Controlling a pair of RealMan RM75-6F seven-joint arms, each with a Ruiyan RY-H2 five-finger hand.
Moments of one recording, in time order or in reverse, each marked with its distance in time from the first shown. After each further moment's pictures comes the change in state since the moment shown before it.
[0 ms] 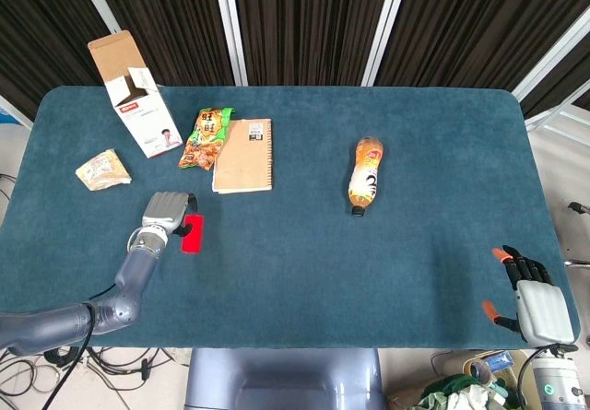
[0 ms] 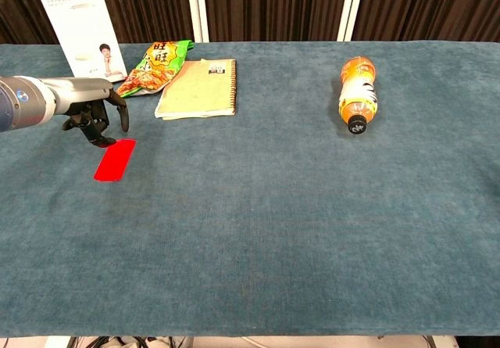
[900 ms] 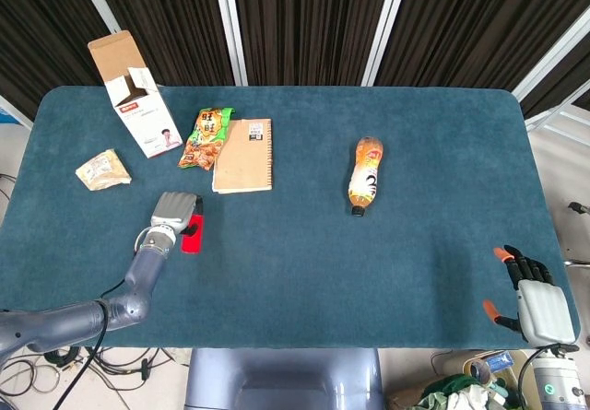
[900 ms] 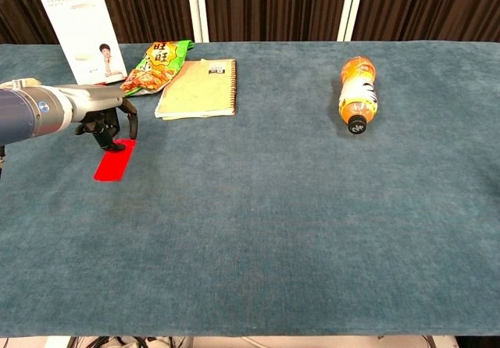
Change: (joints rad) left arm -0.021 -0.071 0.011 0.092 0.007 -0.019 0.020; right arm -0.001 0.001 0.003 -0.007 0.006 0.002 0.002
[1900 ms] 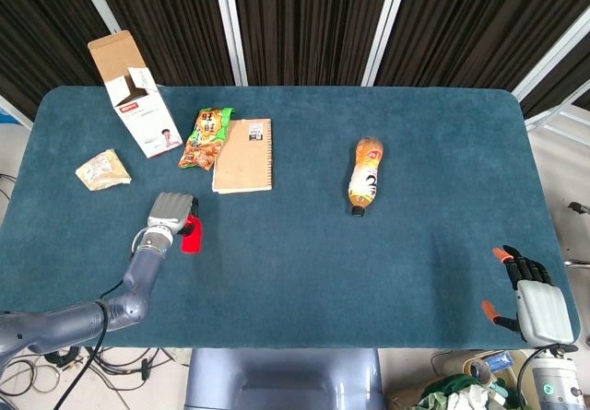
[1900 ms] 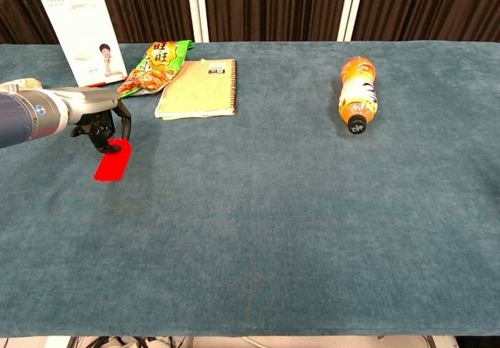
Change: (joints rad) left arm 0.014 -0.016 0.001 0.030 0.005 0.013 0.001; right arm -0.001 -0.002 0.000 -0.009 0.006 -0.001 0.002
